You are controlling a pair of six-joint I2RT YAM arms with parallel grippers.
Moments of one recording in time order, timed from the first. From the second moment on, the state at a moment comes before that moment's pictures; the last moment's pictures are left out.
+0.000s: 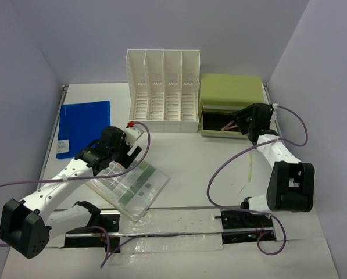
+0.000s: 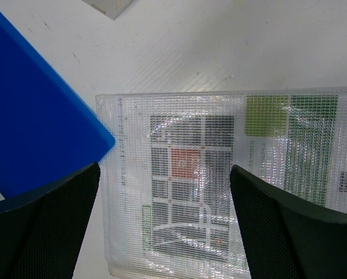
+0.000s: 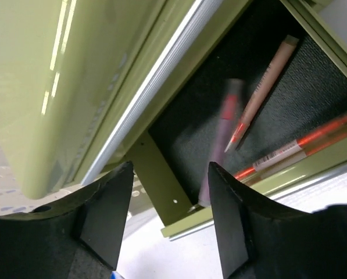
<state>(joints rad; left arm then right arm) -0.55 1.07 0.74 -0.47 -0.14 0.30 -0.10 1.38 0.81 0.01 -0.04 1.02</state>
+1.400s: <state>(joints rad) -0.55 1.04 0.74 -0.47 -0.10 0.30 -0.32 1.42 0.70 -0.51 0.11 0.62</state>
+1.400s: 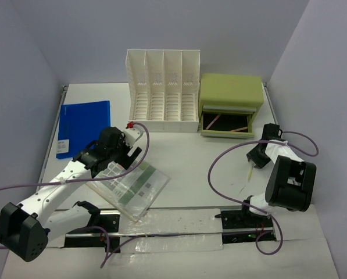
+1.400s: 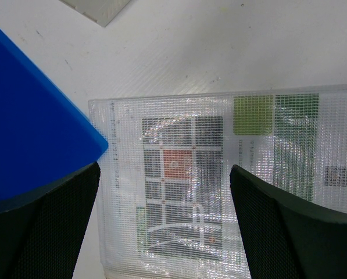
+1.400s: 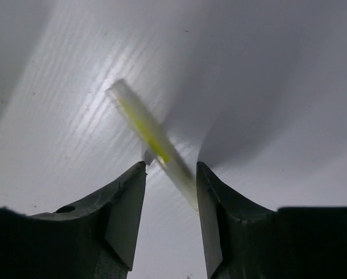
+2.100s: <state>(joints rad) -0.55 1.04 0.74 -0.48 -0.09 0.30 -0.26 0.97 0.62 -0.54 0.15 0.73</state>
